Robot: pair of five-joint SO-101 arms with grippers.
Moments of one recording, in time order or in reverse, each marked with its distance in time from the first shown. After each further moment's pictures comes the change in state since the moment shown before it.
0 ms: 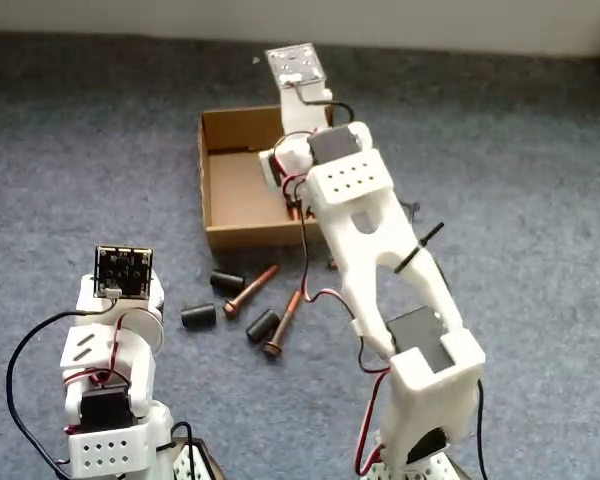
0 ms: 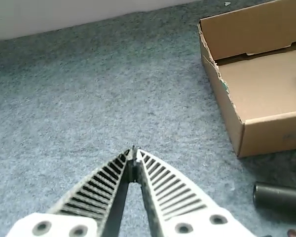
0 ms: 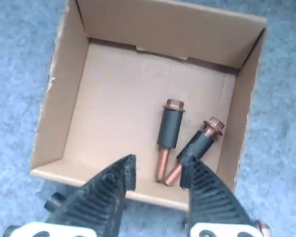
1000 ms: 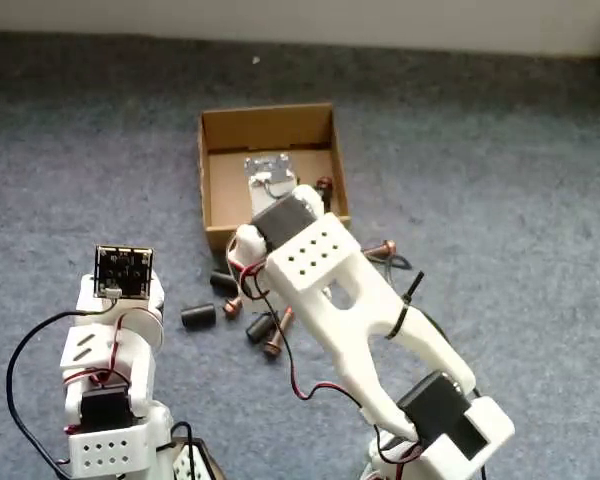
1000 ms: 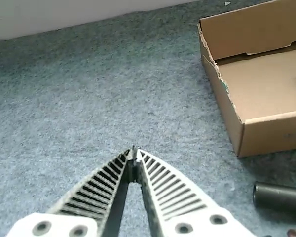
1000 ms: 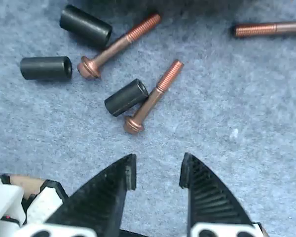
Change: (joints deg) left arm 0.0 0.0 0.0 0.0 0.0; right arm -16.9 -19.2 24.2 22.7 -23.2
